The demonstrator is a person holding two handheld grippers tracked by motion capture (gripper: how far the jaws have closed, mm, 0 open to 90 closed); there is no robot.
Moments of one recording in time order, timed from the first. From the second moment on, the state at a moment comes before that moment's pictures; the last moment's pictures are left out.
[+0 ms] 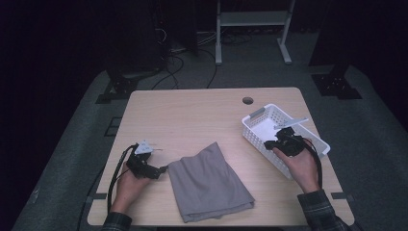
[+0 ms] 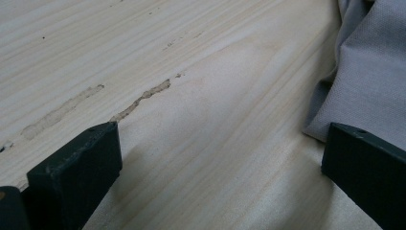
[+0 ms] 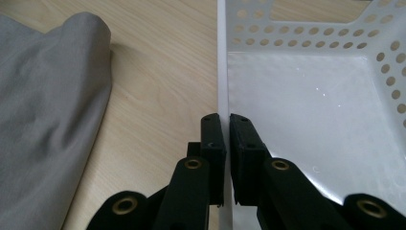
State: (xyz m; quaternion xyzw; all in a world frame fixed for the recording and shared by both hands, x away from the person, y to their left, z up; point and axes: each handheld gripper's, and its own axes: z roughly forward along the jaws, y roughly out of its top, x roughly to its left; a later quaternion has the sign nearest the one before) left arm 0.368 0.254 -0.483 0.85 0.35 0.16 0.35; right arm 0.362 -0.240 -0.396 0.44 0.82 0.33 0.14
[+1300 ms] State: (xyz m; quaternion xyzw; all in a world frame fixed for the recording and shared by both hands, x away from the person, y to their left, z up) left arm 0.367 0.254 -0.483 0.85 0.35 0.16 0.36; right arm 0.333 -0.241 -0.390 0.44 0.81 0.35 0.17
